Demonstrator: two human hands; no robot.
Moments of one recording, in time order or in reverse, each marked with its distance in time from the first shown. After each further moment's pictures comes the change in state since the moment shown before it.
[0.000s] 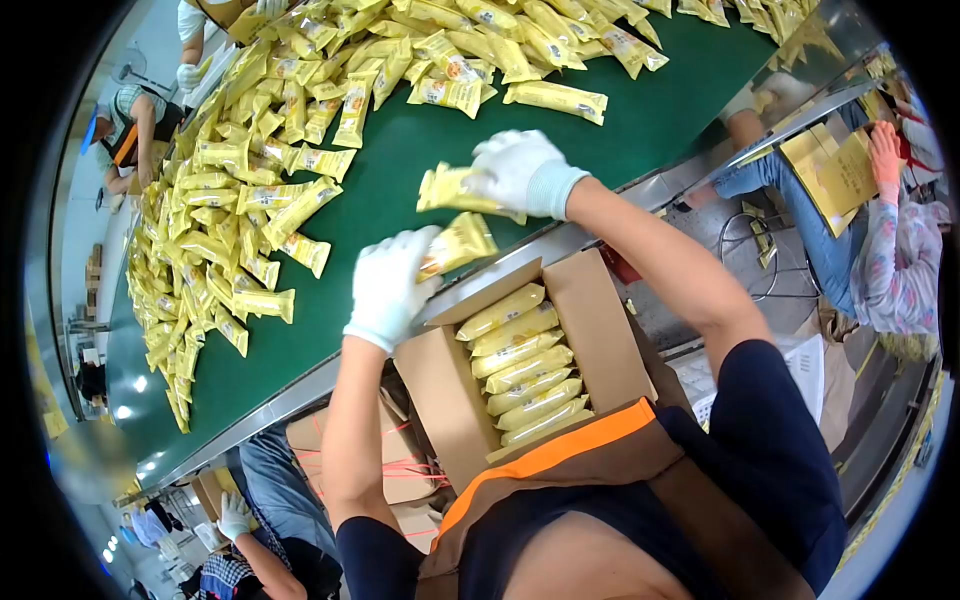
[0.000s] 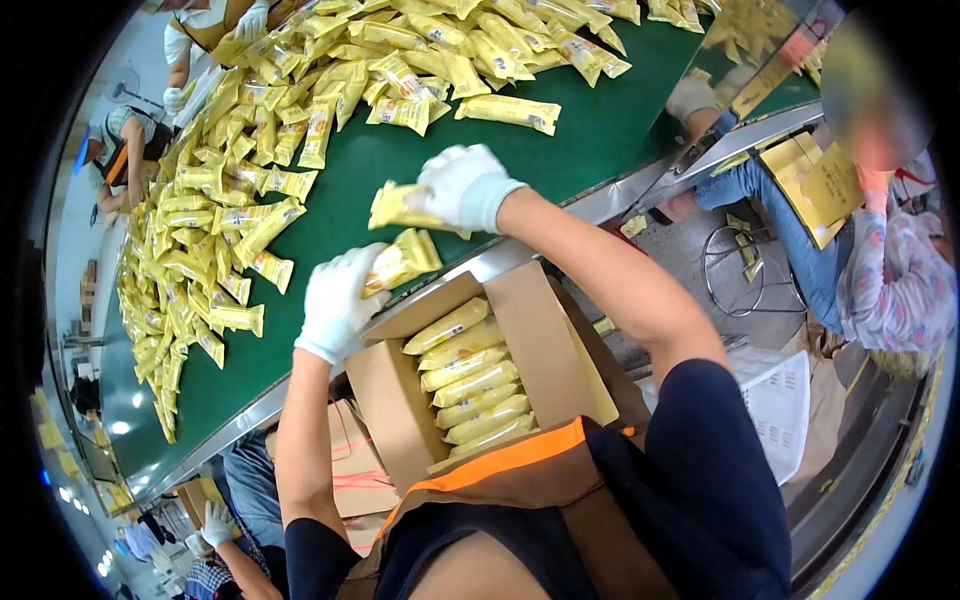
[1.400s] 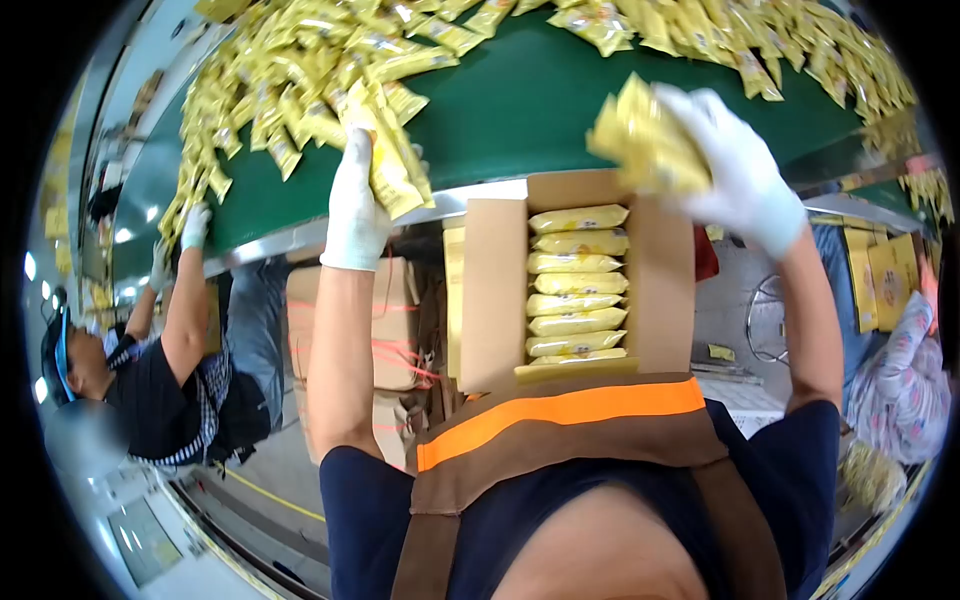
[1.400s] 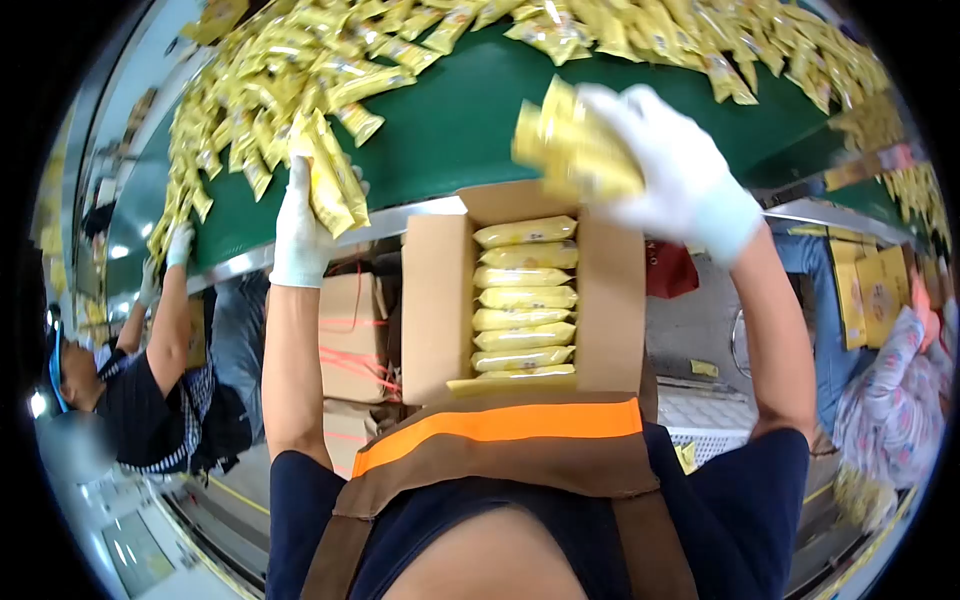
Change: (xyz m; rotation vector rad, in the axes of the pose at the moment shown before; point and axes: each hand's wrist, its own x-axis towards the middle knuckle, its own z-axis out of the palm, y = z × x) left_hand -0.114 -0.024 -0.029 -1.793 0.676 -0.640; right_hand -0.113 -0.032 -0.104 0.108 0.174 -0.297
